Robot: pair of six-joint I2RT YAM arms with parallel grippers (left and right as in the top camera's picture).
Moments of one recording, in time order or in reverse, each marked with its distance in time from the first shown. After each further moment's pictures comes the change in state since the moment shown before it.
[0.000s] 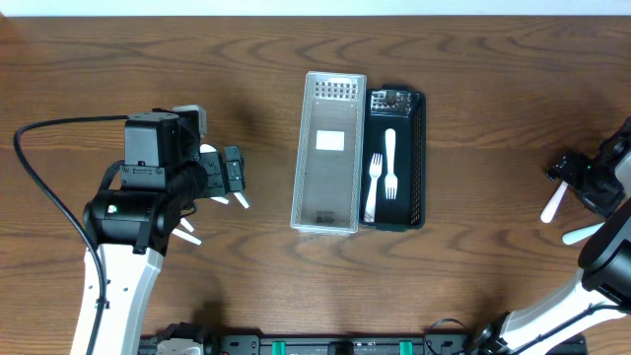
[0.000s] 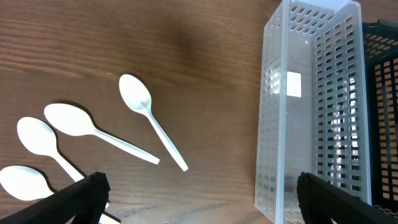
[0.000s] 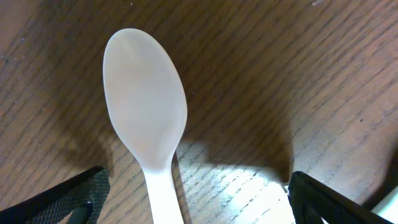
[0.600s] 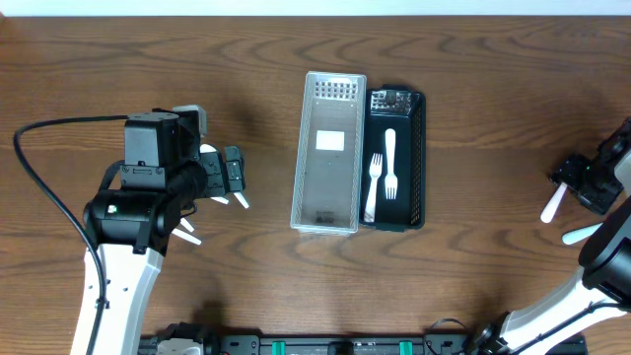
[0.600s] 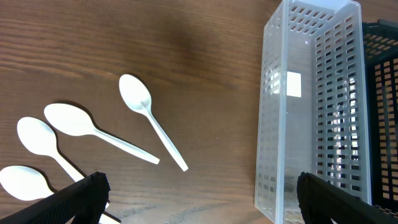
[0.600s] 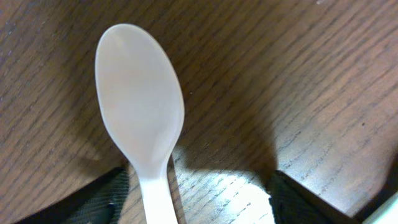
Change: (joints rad) left arm 0.000 0.000 0.000 0.000 0.000 0.000; right arm 0.002 0.013 0.004 -0.006 0.004 -0.021
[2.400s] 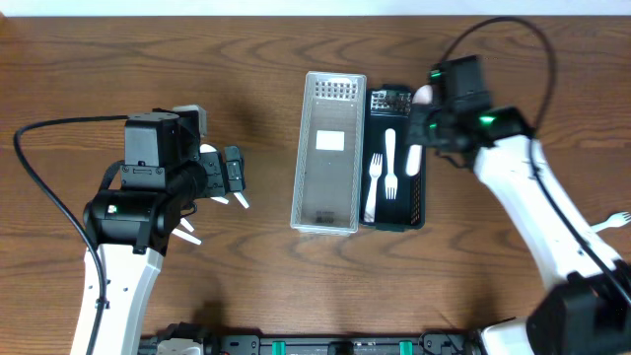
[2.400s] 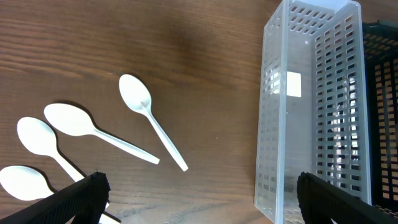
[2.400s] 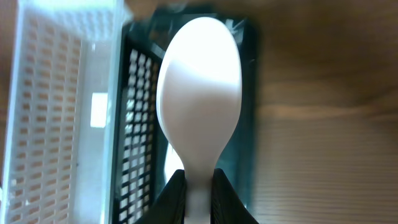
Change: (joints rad) left arm 0.000 0.000 0.000 0.000 0.000 0.000; right arm 0.910 -0.372 0.041 -0.069 -0.027 0.275
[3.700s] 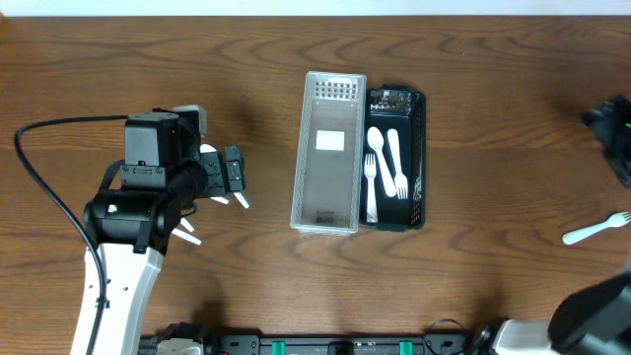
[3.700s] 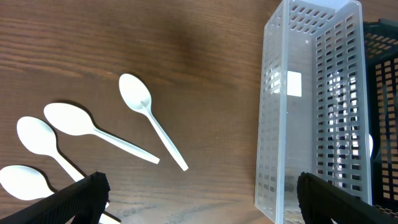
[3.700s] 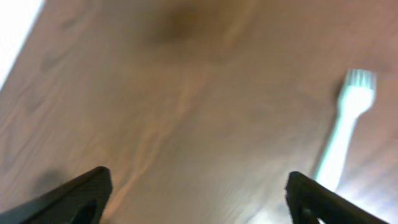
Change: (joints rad) left arm 0.000 0.002 0.000 -0.001 0.000 0.000; right arm -0.870 -0.010 0.145 -0.194 -0.031 0.117
